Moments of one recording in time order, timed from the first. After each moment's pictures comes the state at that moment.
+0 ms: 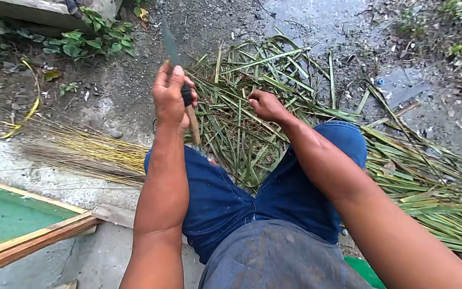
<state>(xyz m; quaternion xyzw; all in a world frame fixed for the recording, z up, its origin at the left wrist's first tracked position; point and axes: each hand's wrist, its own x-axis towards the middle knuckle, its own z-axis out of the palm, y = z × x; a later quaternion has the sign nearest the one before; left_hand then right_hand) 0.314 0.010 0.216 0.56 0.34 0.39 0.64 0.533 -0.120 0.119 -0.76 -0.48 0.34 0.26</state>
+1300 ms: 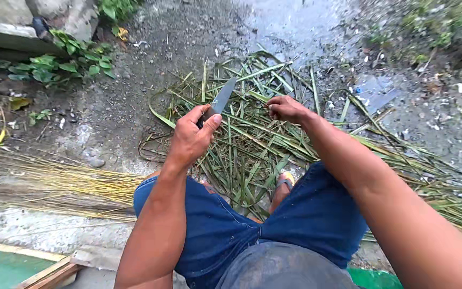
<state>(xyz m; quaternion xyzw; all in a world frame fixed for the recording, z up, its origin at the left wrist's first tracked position) 0.345 -0.009 0.222 0.78 0.30 0.19 0.51 0.651 -0.136 0.107 -0.76 -0.32 0.46 0.34</state>
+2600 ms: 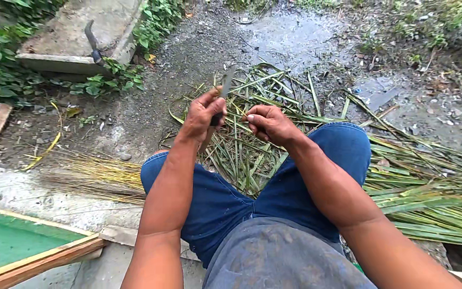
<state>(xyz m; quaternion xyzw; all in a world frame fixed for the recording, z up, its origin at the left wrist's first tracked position) 0.320 -0.054 0.243 0.67 0.15 0.20 0.70 0.473 -0.231 0.224 -0.51 -0.41 0.46 0.60</state>
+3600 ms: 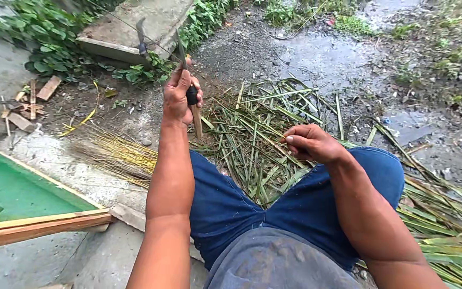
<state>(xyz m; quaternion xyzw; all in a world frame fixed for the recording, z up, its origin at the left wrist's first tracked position) 0.250 0.032 0.273 0.59 0.18 0.44 0.65 0.485 -0.253 0.229 -0.52 -0.49 0.49 0.50</state>
